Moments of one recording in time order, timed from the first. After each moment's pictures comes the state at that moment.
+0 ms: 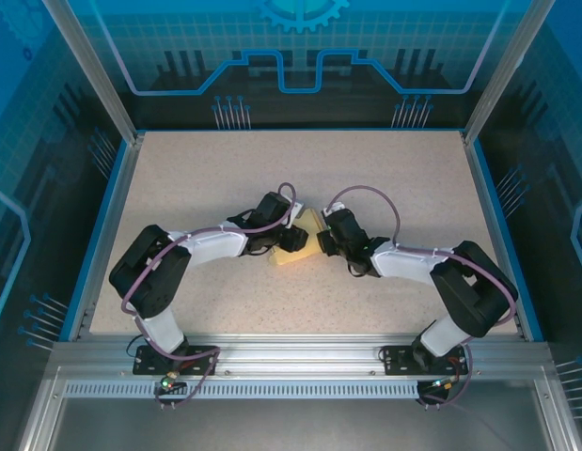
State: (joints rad) left arm -0.62 1.74 0.98 -0.11 0.12 -0.24; right arm 0.67 1.56 0.72 0.04 0.29 0.22
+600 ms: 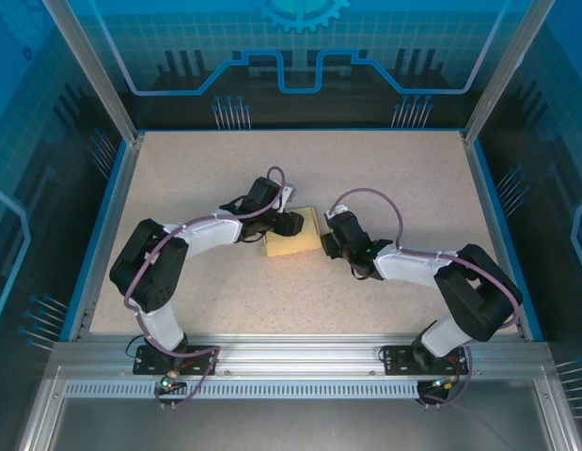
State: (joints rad) left arm -0.52 1.77 1.07 -0.13 0.15 -0.25; right arm 0.67 1.54 0.70 0.03 0.31 0.22
